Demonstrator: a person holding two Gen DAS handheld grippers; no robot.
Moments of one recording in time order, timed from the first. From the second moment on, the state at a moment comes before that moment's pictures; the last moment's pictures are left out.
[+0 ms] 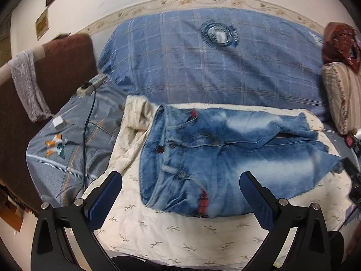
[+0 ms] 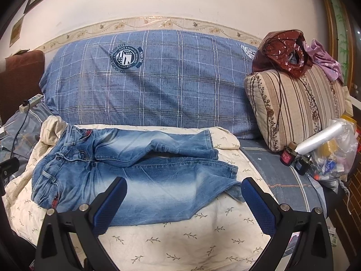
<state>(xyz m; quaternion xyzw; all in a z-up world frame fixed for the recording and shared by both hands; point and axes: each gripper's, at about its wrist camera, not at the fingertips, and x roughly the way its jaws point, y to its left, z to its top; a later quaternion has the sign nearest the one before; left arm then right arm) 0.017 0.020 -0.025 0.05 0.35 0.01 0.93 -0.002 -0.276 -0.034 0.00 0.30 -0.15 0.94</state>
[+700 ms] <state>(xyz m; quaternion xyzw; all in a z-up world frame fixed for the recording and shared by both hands) 0.069 0.081 -0.126 -0.02 0.47 0.06 0.88 0.029 -0.418 -0.123 0.18 0.40 -0.17 0.88</state>
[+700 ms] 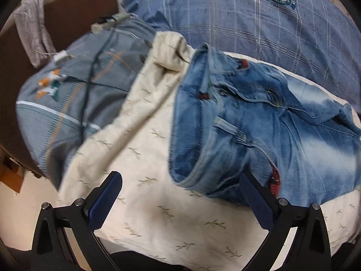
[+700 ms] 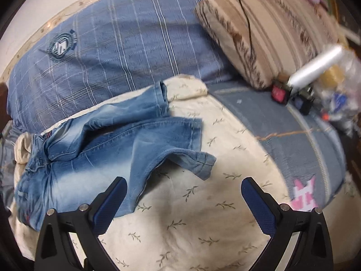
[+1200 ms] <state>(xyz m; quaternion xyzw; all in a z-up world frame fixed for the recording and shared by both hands) 0.092 0.083 -0.150 -0.08 0.47 -0.01 0.88 0.060 -0.450 -0.163 0.35 0.38 -0.12 0.85</state>
